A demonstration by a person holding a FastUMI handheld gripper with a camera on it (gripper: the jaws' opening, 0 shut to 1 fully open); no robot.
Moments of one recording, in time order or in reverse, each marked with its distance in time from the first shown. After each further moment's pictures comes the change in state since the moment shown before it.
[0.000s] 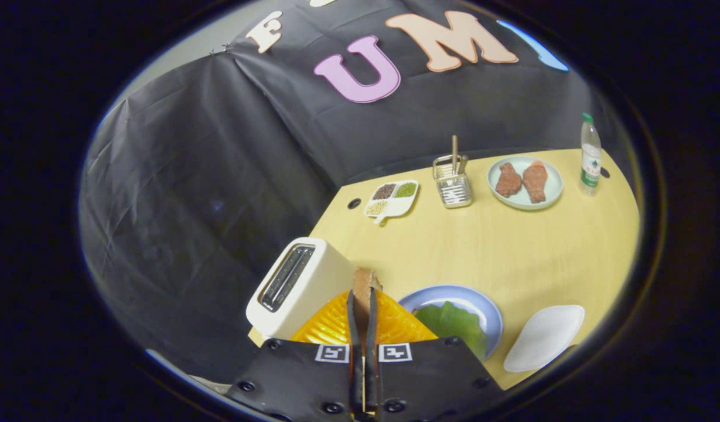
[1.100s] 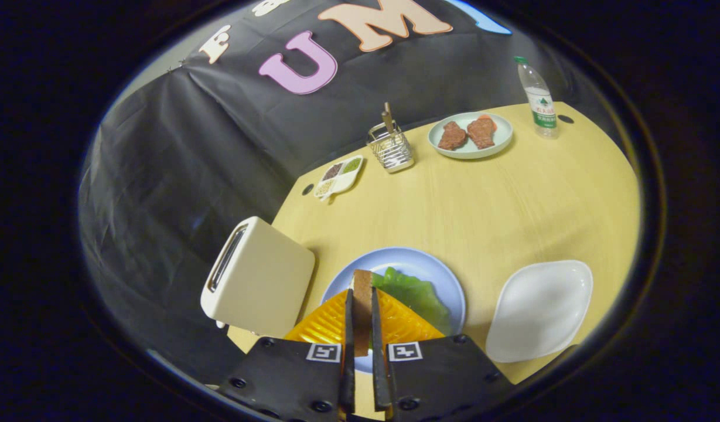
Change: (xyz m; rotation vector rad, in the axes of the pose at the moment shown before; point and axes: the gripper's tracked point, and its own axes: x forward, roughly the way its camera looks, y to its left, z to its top) arm 0.008 -0.091 -0.054 0.127 0.042 -0.121
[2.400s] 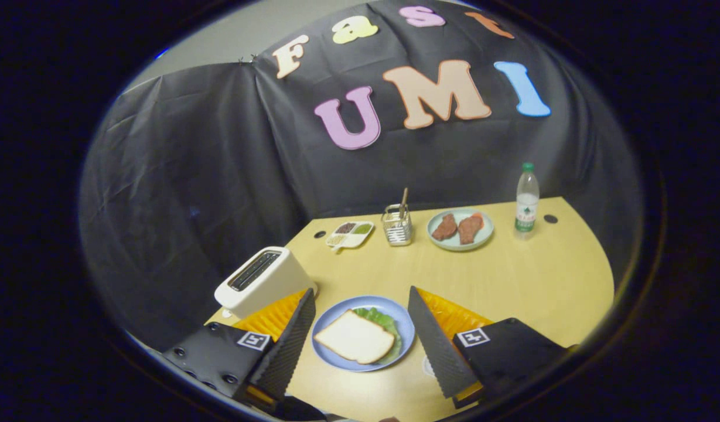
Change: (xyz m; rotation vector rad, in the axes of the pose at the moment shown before) arm -0.149 0.015 0.071 -0.316 -0.378 -0.051
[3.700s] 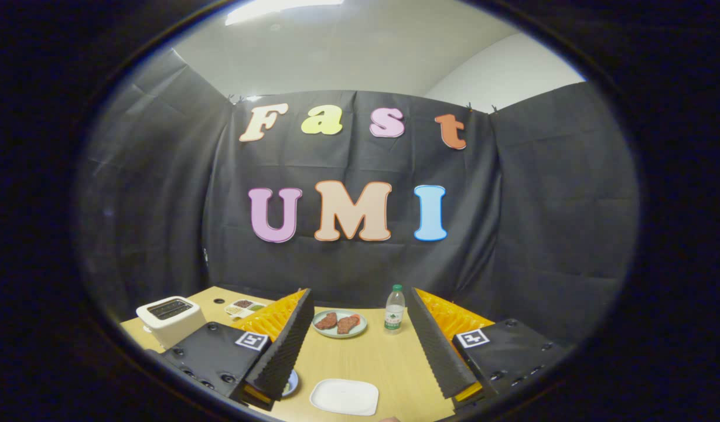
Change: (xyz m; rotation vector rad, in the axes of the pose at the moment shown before) arm -0.151 -0.064 0.110 -0.196 -0.517 -0.468
